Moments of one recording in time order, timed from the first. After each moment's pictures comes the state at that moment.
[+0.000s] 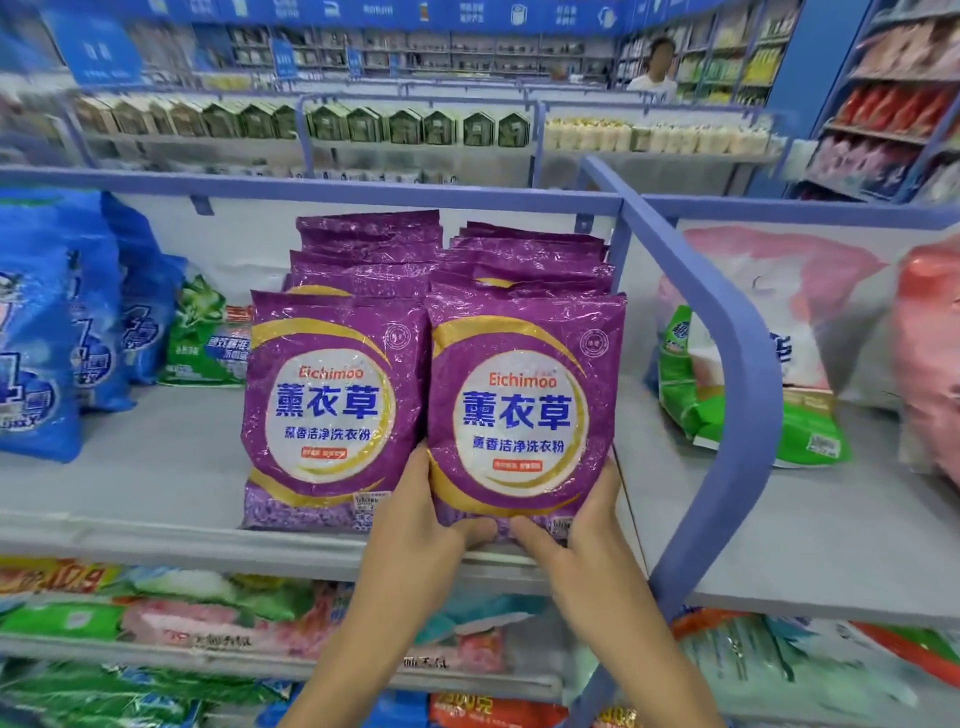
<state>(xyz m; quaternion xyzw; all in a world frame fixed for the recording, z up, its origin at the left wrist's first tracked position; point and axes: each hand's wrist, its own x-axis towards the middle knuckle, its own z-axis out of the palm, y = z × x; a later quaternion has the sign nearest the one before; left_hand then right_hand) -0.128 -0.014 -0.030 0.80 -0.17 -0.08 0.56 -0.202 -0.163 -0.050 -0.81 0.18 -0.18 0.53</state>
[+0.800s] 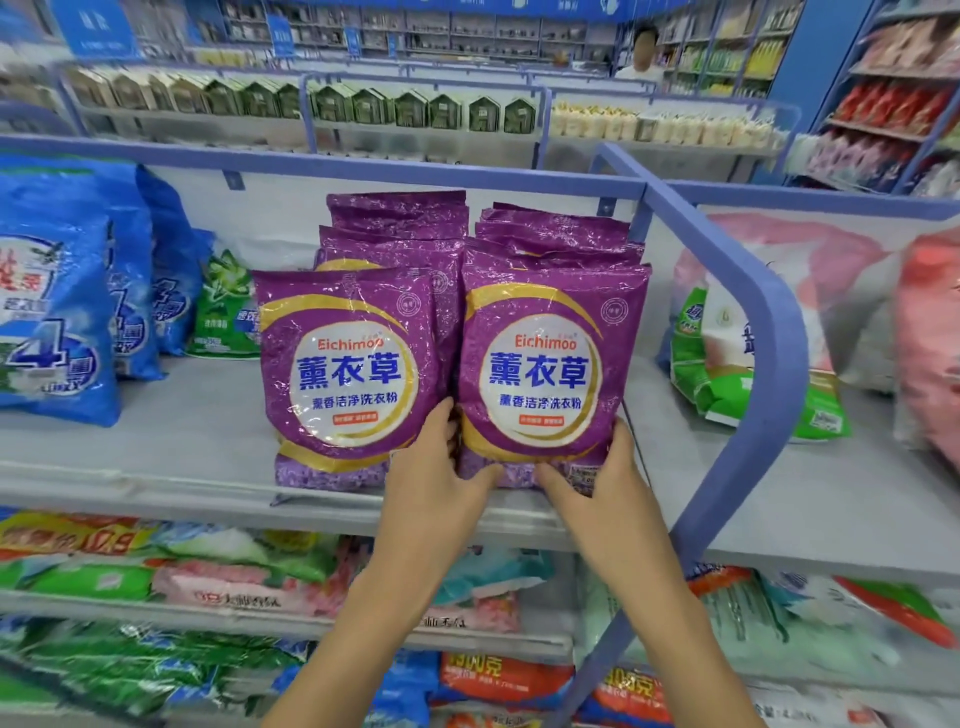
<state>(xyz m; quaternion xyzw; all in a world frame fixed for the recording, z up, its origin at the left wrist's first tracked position) -0.124 0.000 -0.026 0.80 -0.19 -0.01 0.56 -0.203 -0.151 -0.034 -0.85 0.24 -0.19 0.43</state>
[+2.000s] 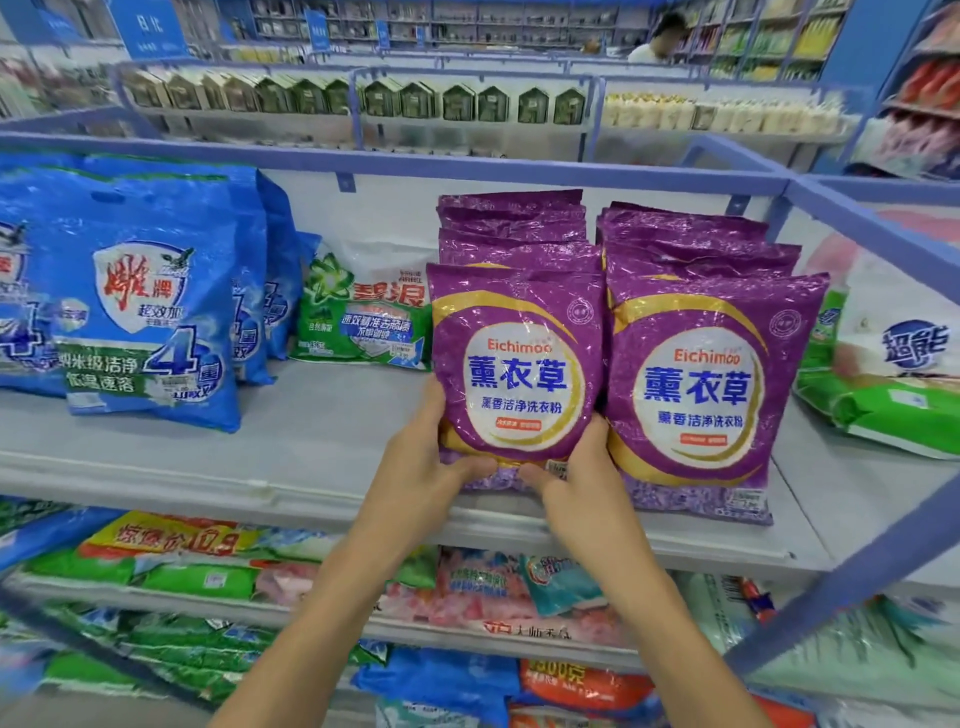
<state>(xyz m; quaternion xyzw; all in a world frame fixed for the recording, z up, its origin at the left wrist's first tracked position) -0.028 0.122 -0.030 0.81 -0.24 -0.06 0.54 -0.114 -0.027 -0.030 -0.83 0.20 -0.15 0.50</state>
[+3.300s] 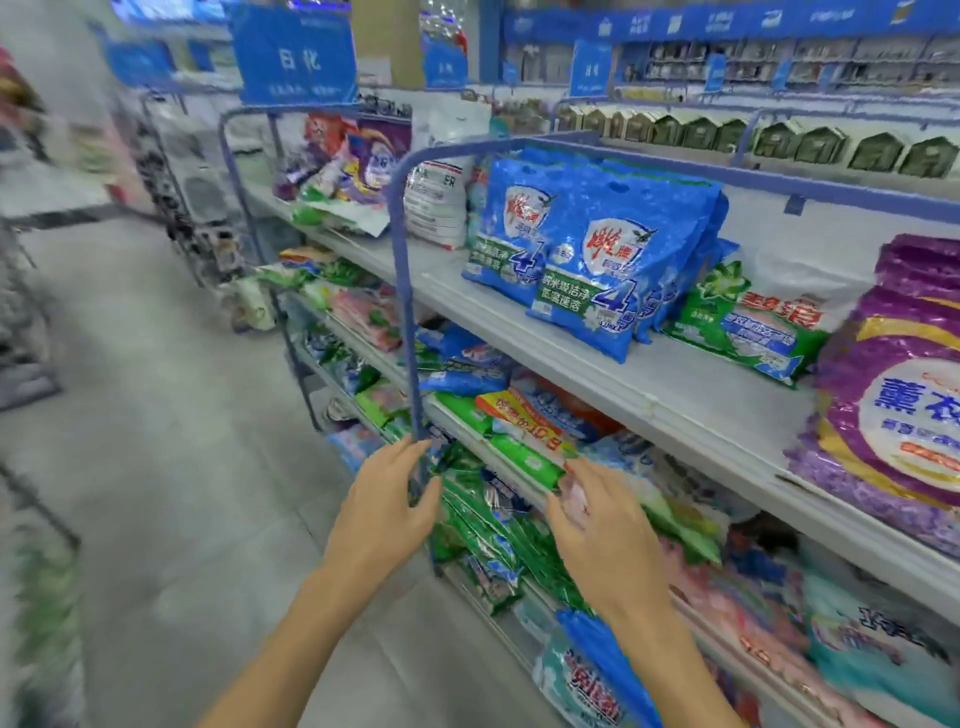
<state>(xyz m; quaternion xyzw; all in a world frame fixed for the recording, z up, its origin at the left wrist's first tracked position) -0.206 0.457 -0.084 0.95 0.10 0.14 0.28 -0.168 0.217 -0.081 -0.93 -0.14 -0.07 0.32</state>
